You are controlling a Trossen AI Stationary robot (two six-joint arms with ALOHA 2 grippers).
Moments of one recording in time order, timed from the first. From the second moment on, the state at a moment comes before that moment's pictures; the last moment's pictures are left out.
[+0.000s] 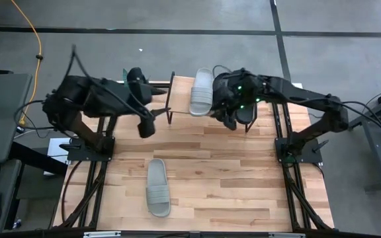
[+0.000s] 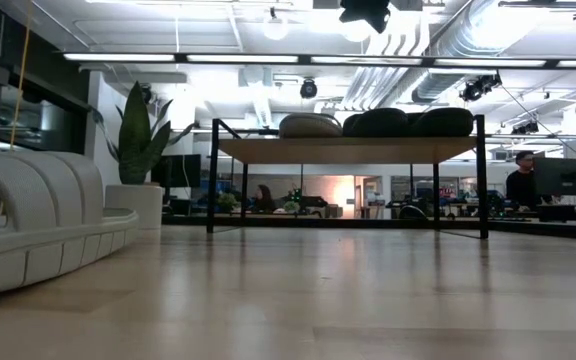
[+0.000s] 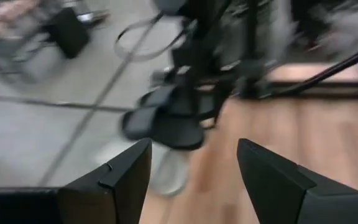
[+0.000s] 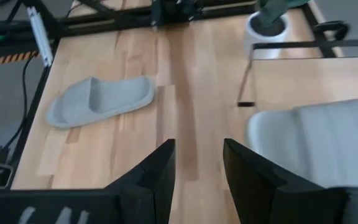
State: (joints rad) left arm -0.12 1.60 2.36 -1.31 -0.56 -0.06; right arm -0.22 1.43 1.56 -0.85 -0.25 -0.05
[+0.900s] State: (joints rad) left arm -0.12 1.55 2.36 -1.27 -0.20 -0.13; right arm 0.10 1.79 1.56 -0.47 -0.43 -0.09
